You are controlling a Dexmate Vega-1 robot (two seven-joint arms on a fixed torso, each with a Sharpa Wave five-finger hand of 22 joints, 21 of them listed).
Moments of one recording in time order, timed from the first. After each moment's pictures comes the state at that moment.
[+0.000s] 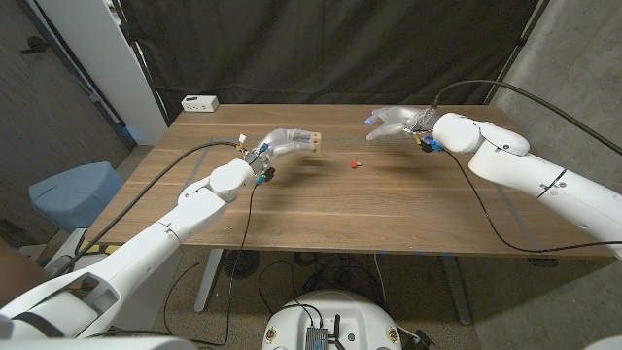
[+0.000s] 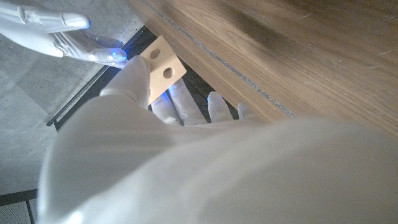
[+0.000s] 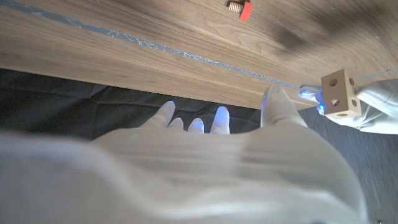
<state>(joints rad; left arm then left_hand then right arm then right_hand) 0.77 0.65 0.53 -1.59 -0.25 -0.04 0.02 0.96 -0.09 0.45 -0.14 0.18 0.80 -0.22 0.29 0.19 0.79 -0.22 0.35 0.33 0.33 -0.04 0.20 0.18 0.04 0.14 0.20 0.17 -0.55 -0.94 -0.67 -1.92 -0.26 -0.35 0.28 0.66 -0.03 0.33 -0.19 0.20 0.34 -0.20 0.23 0.19 0.04 -0.11 0.18 0.18 -0.07 -0.01 0.19 0.18 0.16 0.03 0.19 0.16</state>
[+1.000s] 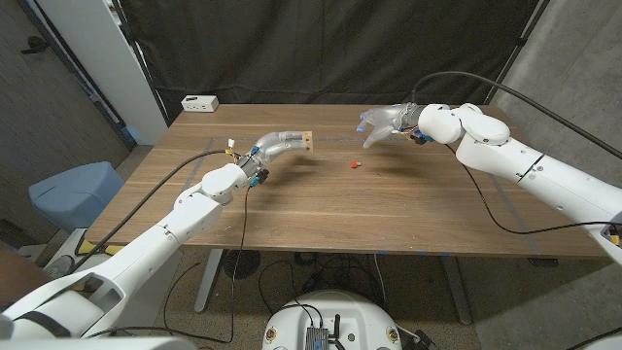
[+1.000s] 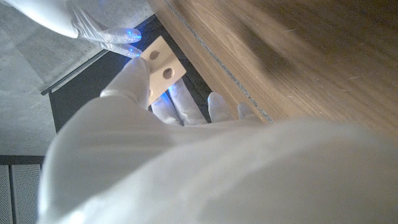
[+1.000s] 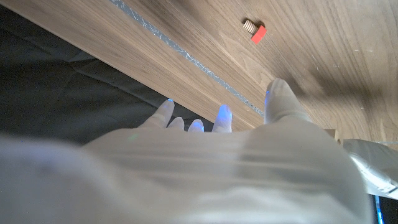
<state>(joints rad) 0.77 0.63 0.51 -1.47 -0.40 -0.12 -0.06 0.95 -0.08 0.45 -0.14 0.18 0.80 -0.22 0.28 0.19 0.79 -0.22 0.34 0.33 0.32 -0.04 0.20 0.18 0.04 0.14 0.20 0.17 -0.42 -0.86 -0.78 -1.80 -0.57 -0.19 0.47 0.70 -0.08 0.34 -0.18 0.20 0.38 -0.22 0.24 0.19 0.03 -0.12 0.18 0.18 -0.05 -0.02 0.19 0.18 0.18 0.04 0.19 0.17</state>
